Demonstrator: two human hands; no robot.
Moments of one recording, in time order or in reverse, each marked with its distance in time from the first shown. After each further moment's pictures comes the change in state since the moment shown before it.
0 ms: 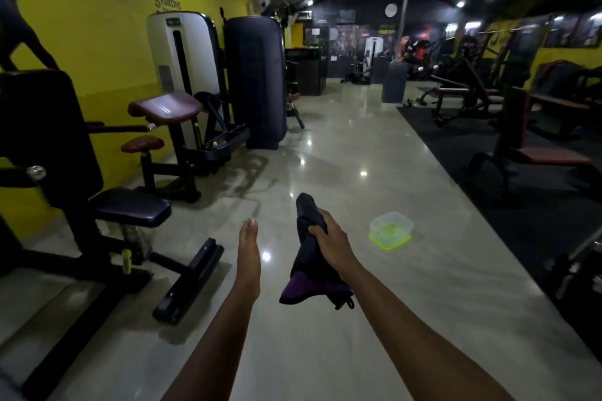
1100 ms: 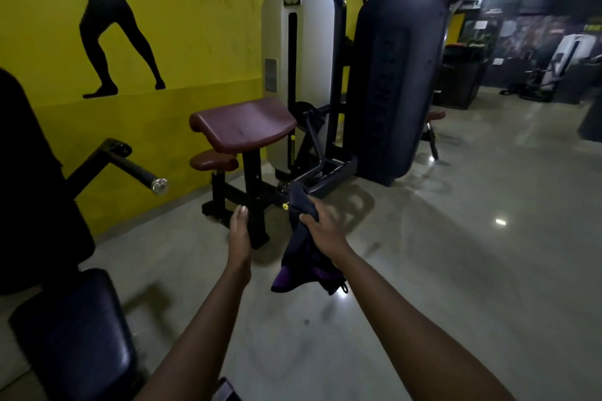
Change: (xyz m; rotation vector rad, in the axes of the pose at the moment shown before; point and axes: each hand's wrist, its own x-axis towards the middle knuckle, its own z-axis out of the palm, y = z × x) left_hand 0.950 0.053 0.005 -0.036 0.511 0.121; right_hand 0.972 0.027 0.322 0.041 -0.505 -0.197
